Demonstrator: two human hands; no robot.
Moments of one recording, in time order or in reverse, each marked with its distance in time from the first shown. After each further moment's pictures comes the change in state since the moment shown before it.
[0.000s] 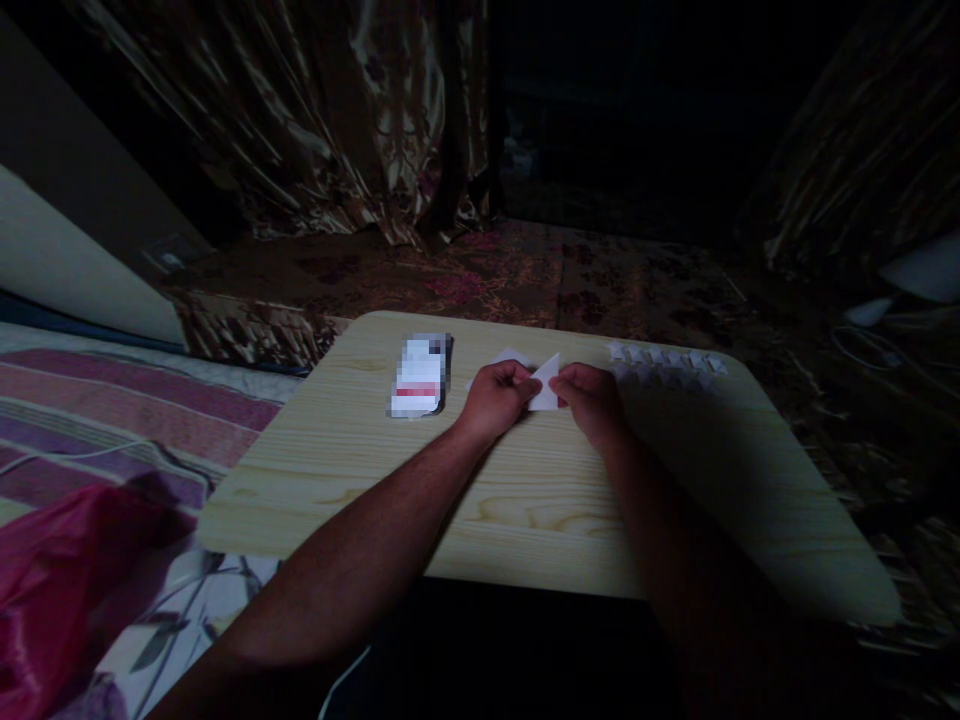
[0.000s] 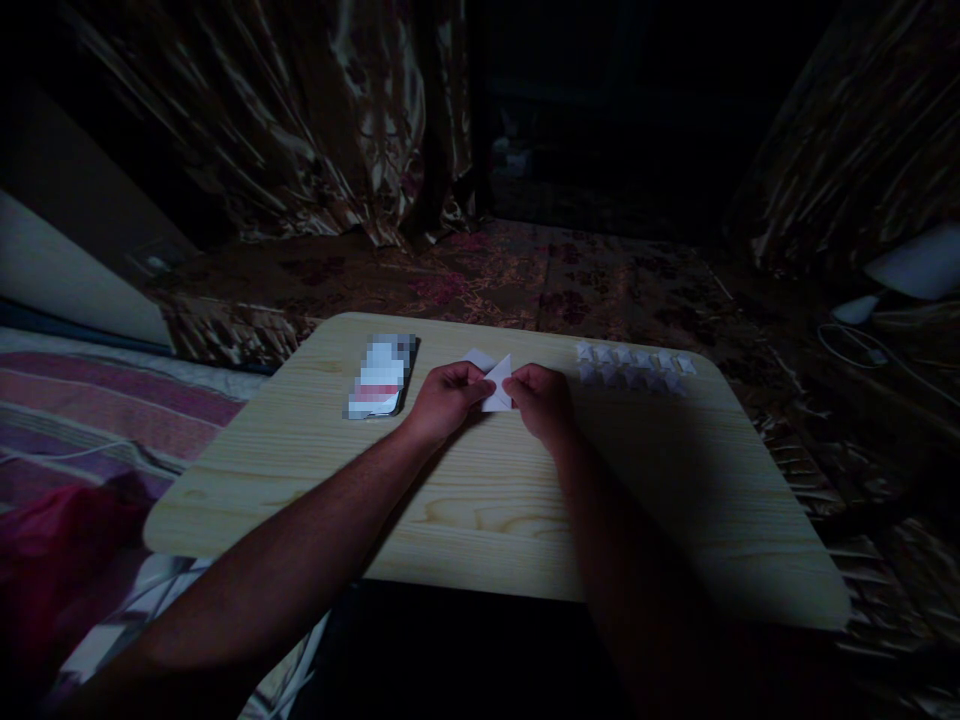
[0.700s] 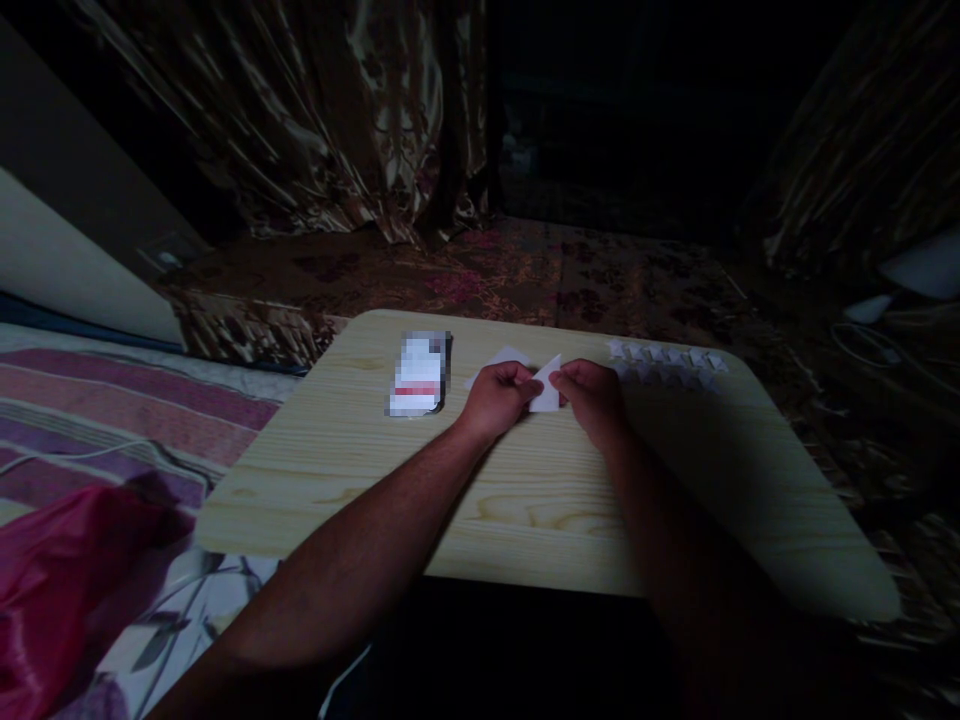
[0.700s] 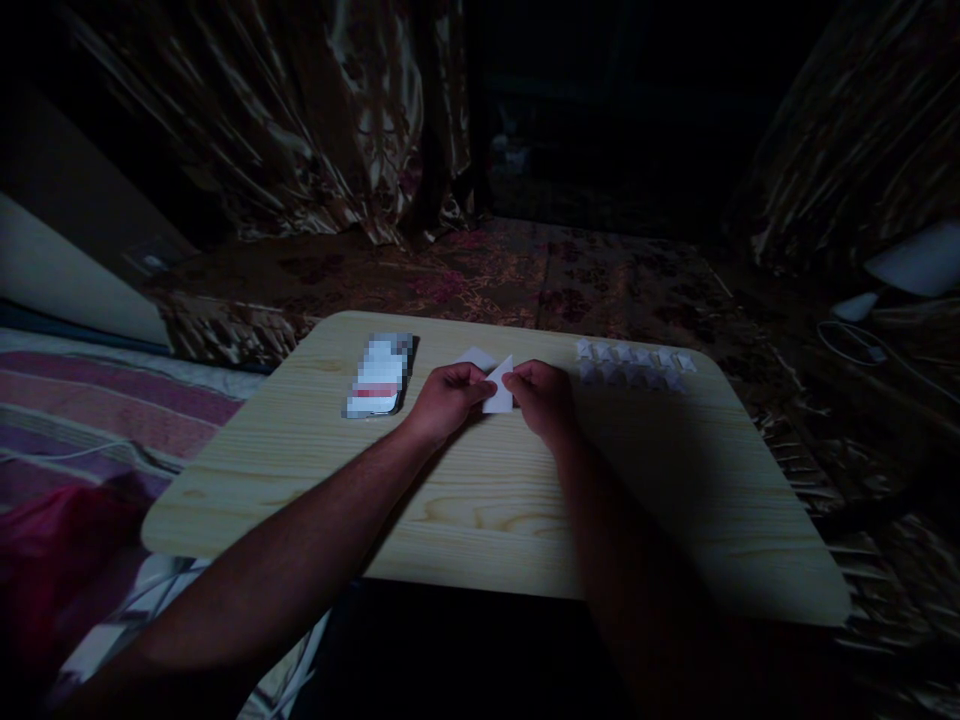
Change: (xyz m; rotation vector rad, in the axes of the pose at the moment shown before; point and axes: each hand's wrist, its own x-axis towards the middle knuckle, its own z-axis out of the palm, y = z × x) left_hand 0.000 -0.003 0.002 0.020 -0.021 -0.045; right_hand -0.001 -0.005 -0.002 -0.082 0.044 -0.021
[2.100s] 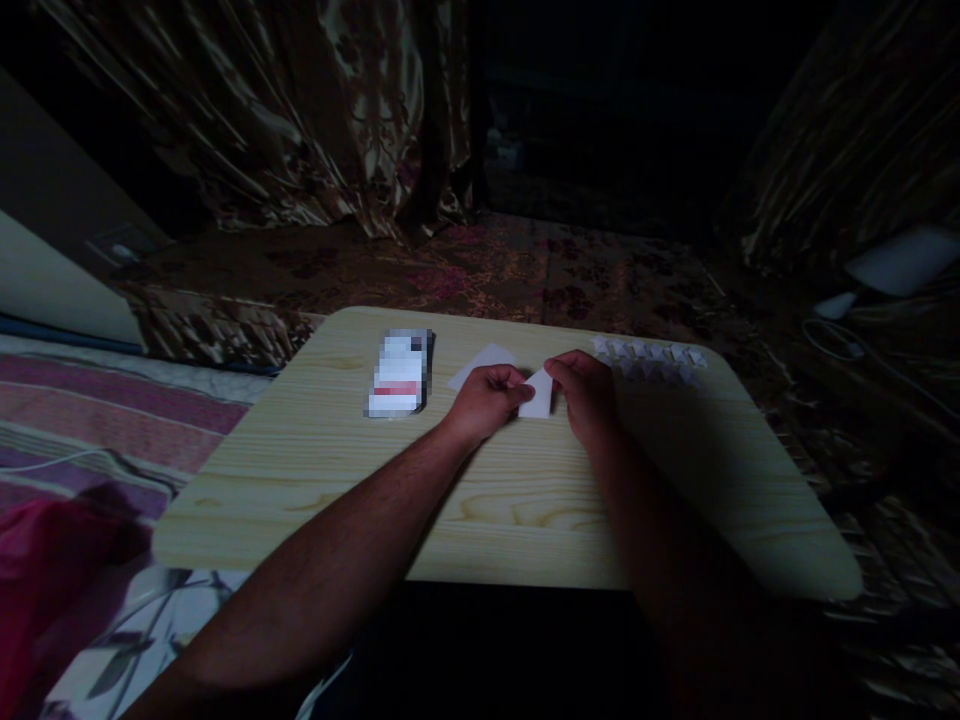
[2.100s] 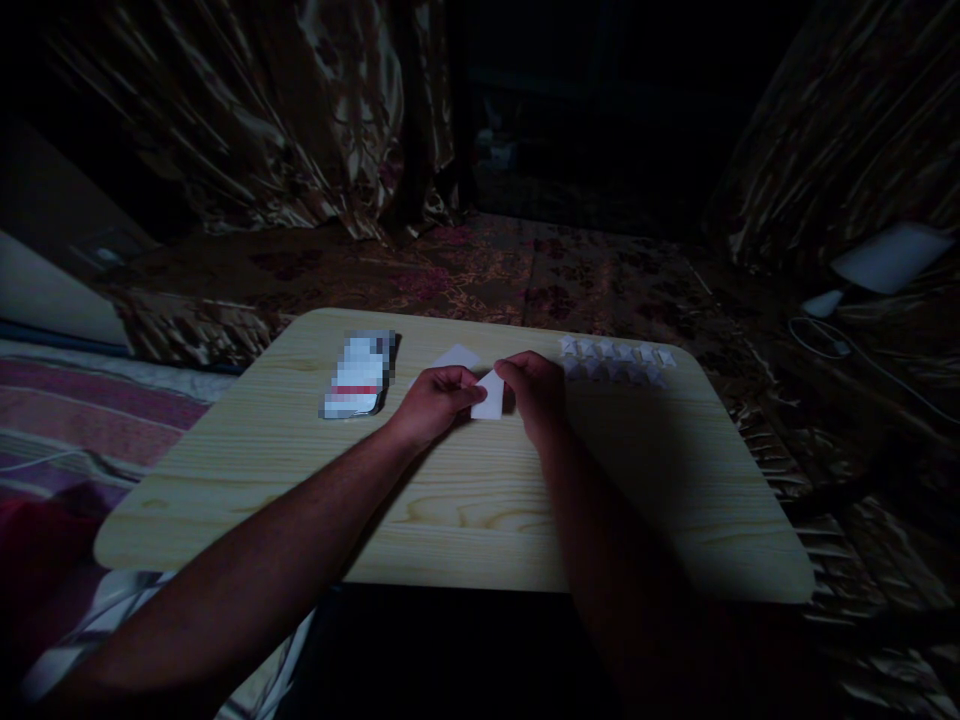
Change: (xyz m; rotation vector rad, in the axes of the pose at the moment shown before) left_hand -0.006 0.005 0.005 -0.078 -0.137 -0.043; right_hand 0.006 0.005 0.003 0.308 0.153 0.028
